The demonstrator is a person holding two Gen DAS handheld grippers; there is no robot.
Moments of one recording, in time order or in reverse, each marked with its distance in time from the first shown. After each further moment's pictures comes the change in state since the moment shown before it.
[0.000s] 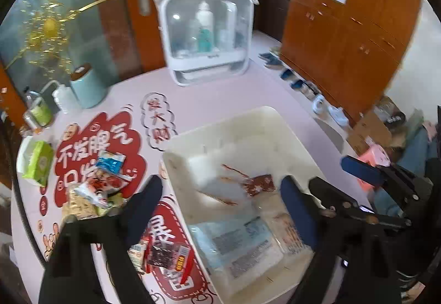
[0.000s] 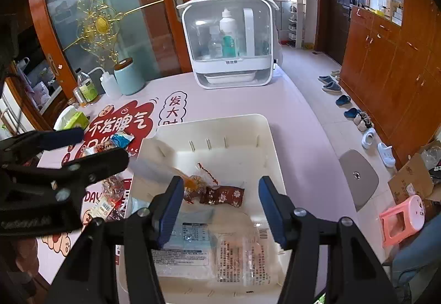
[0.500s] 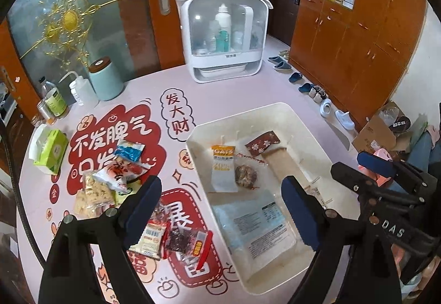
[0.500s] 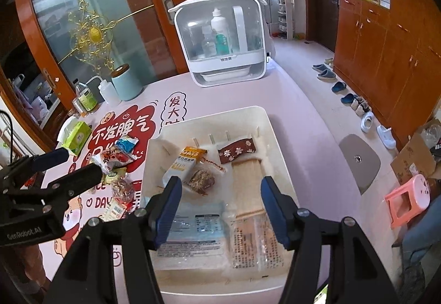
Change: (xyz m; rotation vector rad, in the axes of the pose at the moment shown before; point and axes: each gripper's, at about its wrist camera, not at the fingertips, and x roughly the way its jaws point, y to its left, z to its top) left arm -0.033 0.033 -0.027 -0.029 -0.008 0.029; right arm -0.017 0.004 -0.007 0.096 0.012 0.006
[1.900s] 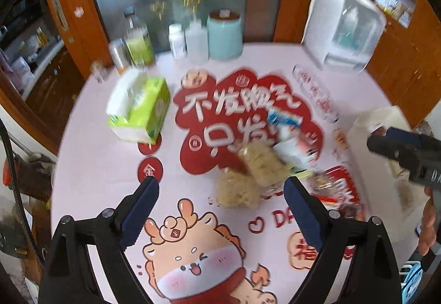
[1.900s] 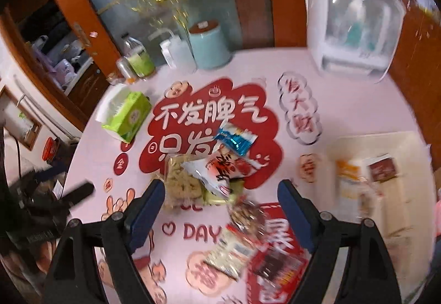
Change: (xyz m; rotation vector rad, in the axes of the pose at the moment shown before) left arm 0.034 0.347 -0.057 -0.166 0.125 0.117; right arm 0.132 0.267 0.039 -0.118 0.189 0.135
